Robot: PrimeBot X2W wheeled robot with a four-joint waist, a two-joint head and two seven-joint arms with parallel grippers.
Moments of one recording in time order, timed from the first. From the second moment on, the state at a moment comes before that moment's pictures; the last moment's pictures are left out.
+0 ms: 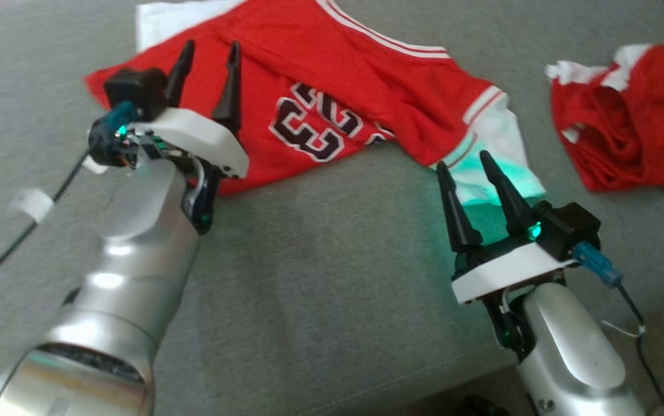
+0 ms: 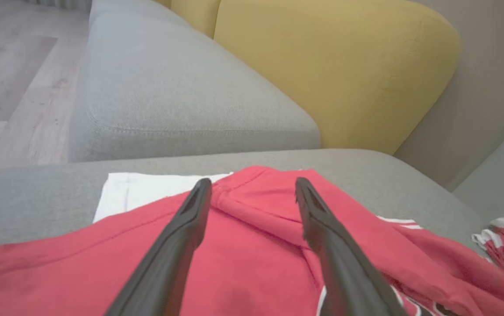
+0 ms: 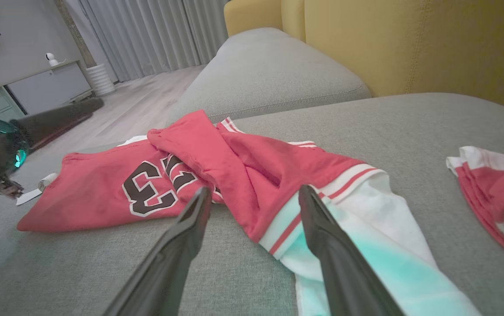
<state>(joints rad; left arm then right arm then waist) -0.96 0.03 -0.46 1.05 -0.56 -0.13 -0.24 -0.32 -0.05 0.28 0.40 0.26 0.13 -0.26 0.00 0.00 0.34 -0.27</state>
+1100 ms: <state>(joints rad) -1.10 0.05 -0.52 1.15 -0.78 -0.13 -0.22 -0.35 -0.05 0.30 0.32 0.27 0.13 -0.26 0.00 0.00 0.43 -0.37</state>
